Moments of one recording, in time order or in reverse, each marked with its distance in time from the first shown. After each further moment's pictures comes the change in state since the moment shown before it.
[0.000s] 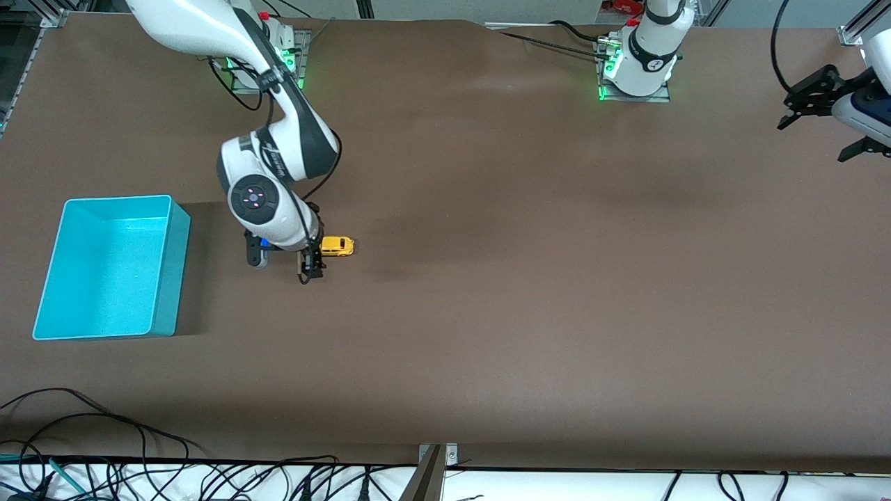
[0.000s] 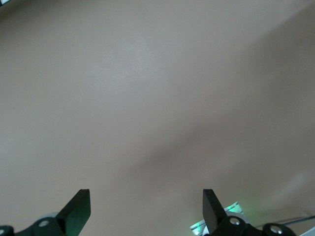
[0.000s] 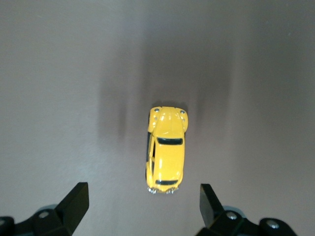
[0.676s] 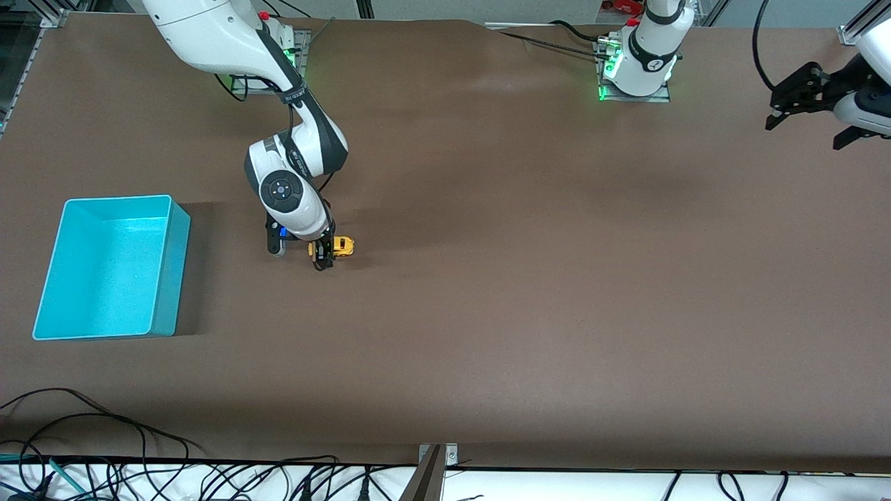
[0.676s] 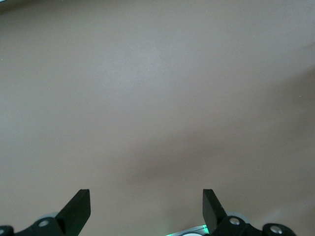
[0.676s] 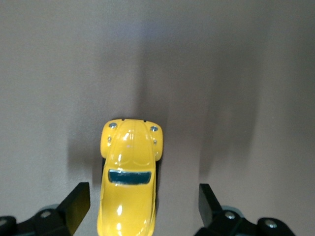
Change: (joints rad) left arm 0.000 0.001 -0.051 0.048 0.000 -0.019 -0.259; right arm 0.021 0.015 -0.004 -0.212 -0.033 0.260 0.013
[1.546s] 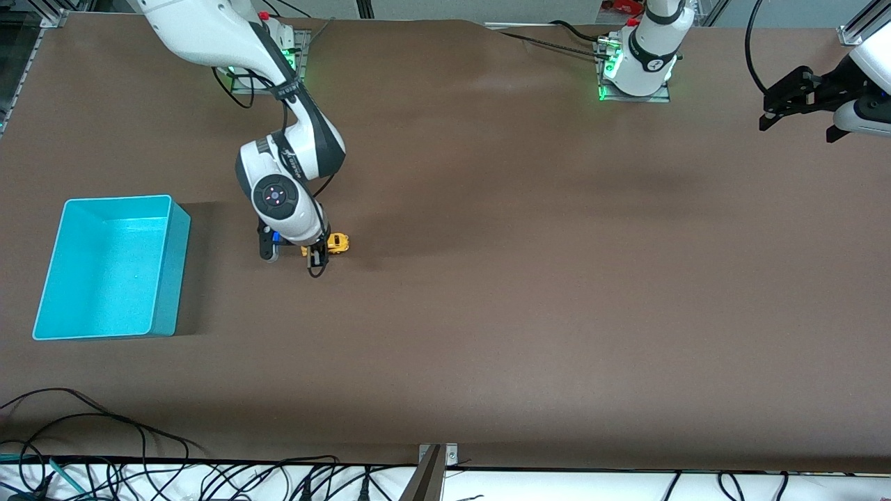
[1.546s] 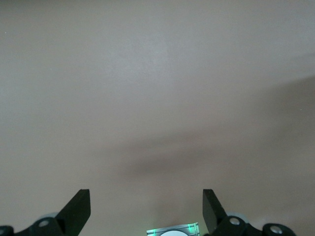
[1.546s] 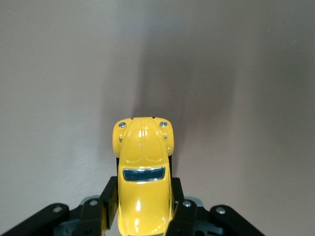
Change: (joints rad) left arm 0.001 0.002 0.000 0.000 0.000 -0.017 -0.121; right arm -0.004 -0.025 -0.014 0.195 -0.007 -0.277 -0.038
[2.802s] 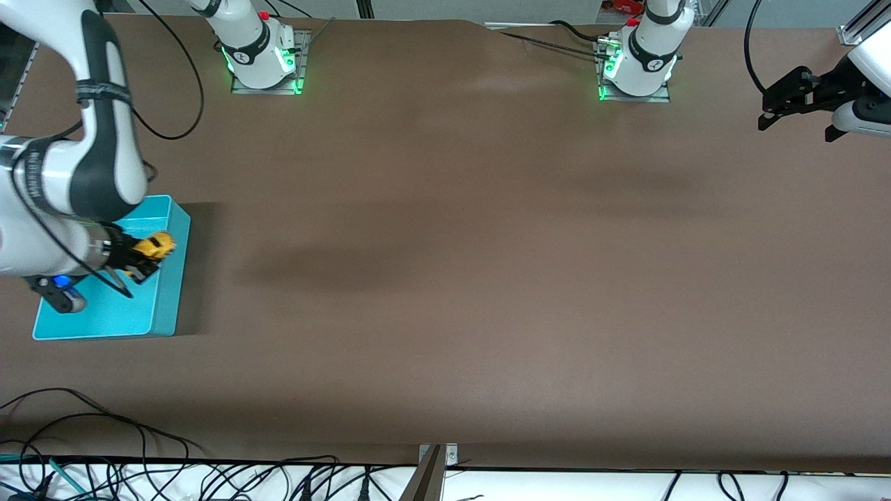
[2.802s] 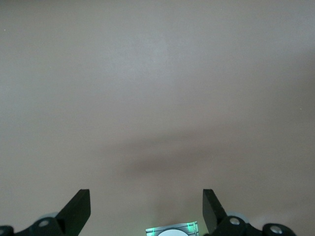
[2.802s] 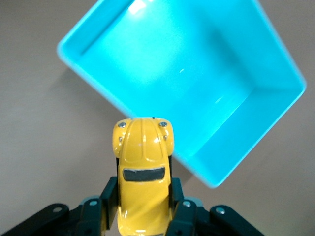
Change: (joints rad) left arm 0.000 0.001 -0.002 0.000 0.000 -0.006 -0.003; right arm -0.270 -0.015 -0.301 0.332 0.009 -0.461 -1.275
